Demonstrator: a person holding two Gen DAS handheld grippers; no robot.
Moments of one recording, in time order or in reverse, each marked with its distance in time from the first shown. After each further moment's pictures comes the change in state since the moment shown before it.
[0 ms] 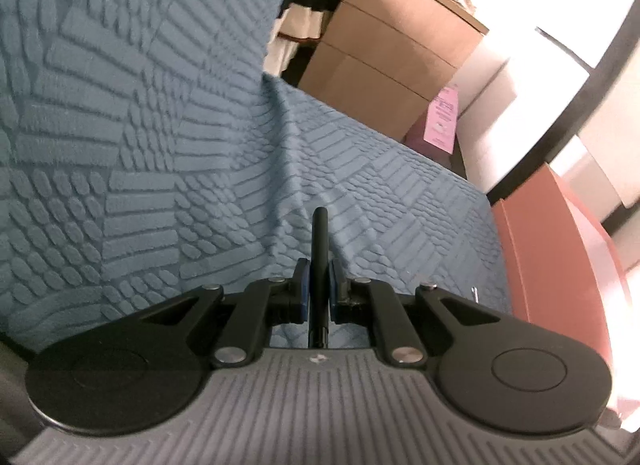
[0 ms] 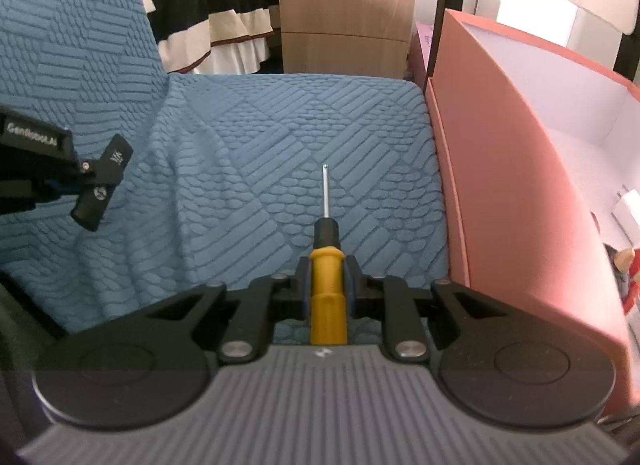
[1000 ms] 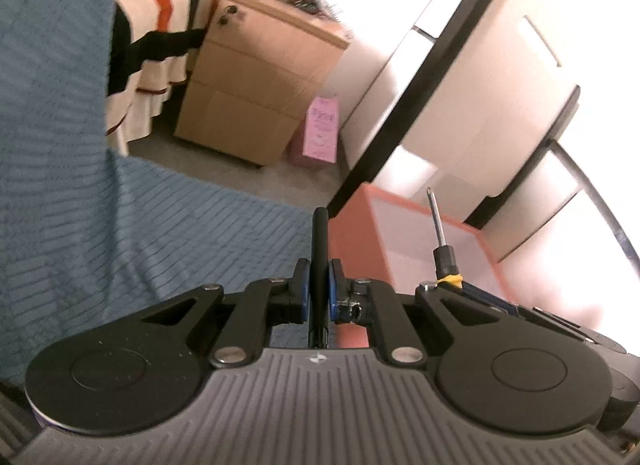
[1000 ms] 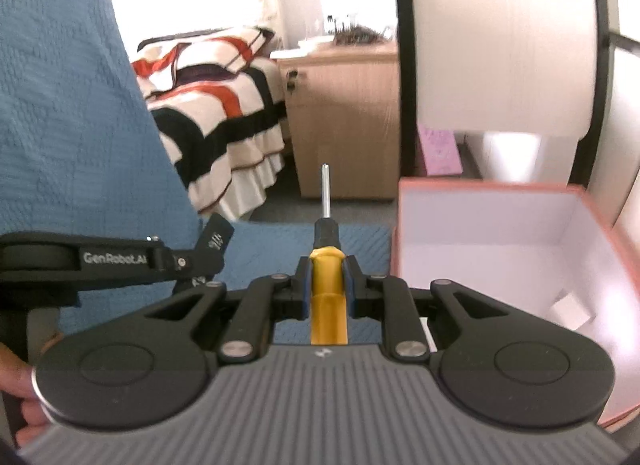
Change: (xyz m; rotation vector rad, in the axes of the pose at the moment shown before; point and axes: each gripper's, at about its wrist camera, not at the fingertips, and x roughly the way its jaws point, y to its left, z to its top) left arm -0.093 -0.140 0.032 0.148 -0.036 -0.261; right arm -0.142 -0.063 0.086 0.048 -0.248 0.089
